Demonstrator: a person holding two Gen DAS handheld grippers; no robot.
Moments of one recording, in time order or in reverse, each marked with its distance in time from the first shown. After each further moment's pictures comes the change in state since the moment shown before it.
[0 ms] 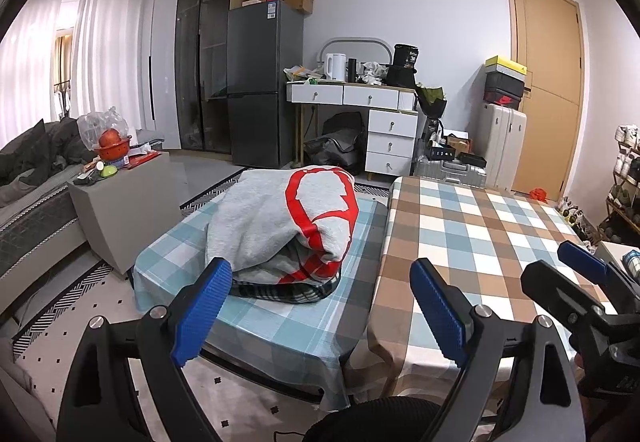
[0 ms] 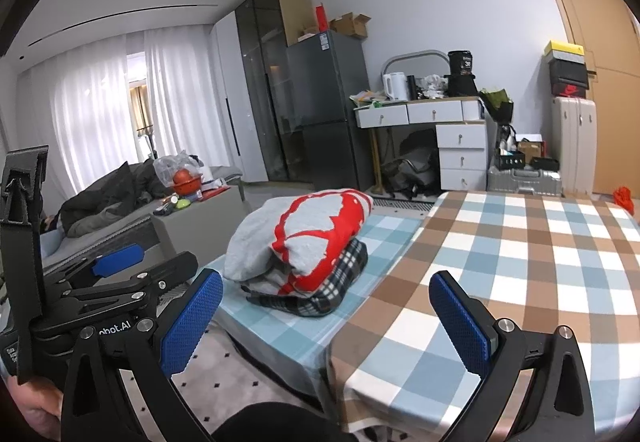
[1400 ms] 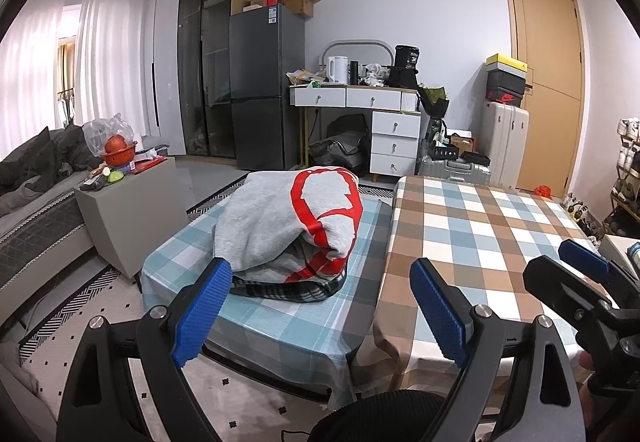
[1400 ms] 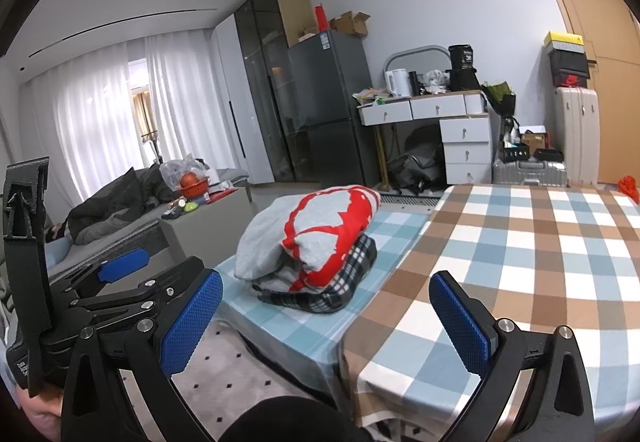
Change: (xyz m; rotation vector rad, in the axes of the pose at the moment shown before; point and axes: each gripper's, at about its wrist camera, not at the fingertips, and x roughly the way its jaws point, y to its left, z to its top) left arm -0.009 -0.001 -0.007 0.015 -0.011 0.026; right arm -0.002 0.005 -0.005 0.030 0.002 0.025
